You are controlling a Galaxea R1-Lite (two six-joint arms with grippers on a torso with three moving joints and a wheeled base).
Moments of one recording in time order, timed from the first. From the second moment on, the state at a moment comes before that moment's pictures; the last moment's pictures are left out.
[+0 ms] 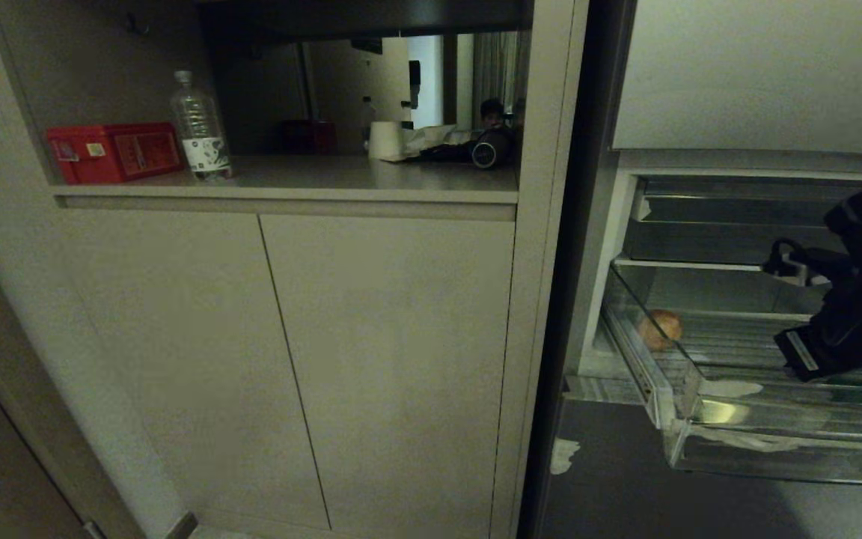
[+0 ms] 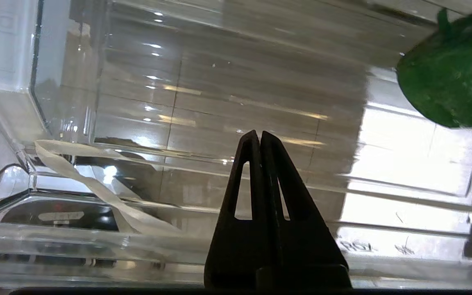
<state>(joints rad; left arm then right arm) 0.00 0.00 -0.04 0.10 0.01 0.00 -0.09 1.69 -1.29 0.62 -0.12 -0.17</state>
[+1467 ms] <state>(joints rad) 0.00 0.00 -0.04 0.10 0.01 0.00 -0.09 1.28 -0.97 0.36 0.01 -0.17</state>
